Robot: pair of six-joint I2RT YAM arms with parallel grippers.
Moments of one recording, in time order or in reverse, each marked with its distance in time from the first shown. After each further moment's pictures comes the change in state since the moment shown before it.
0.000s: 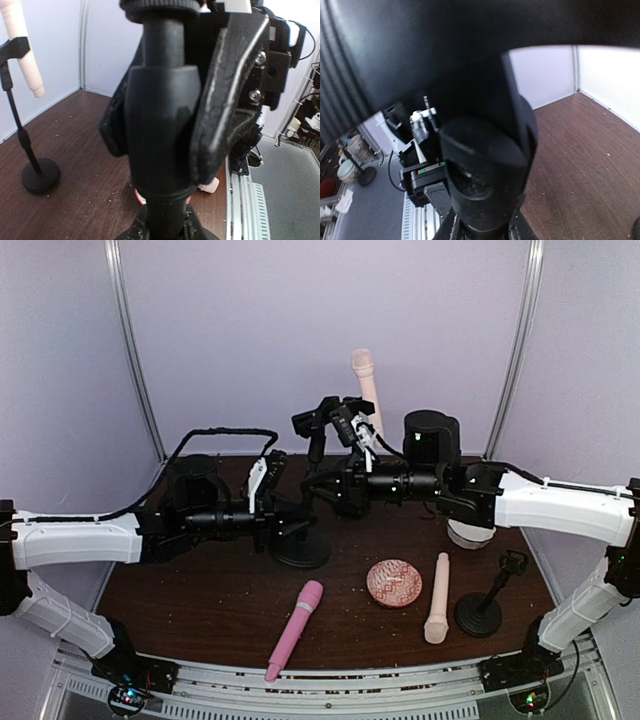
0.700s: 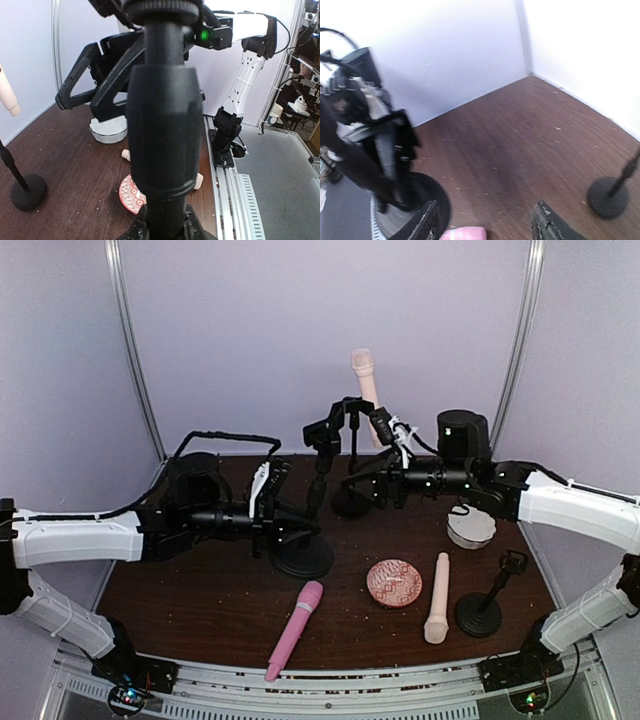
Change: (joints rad) left arm 0.005 0.021 0.021 -0.011 0.159 0.065; right arm -0.173 -0.118 -0.108 -0.108 -0.071 -0.115
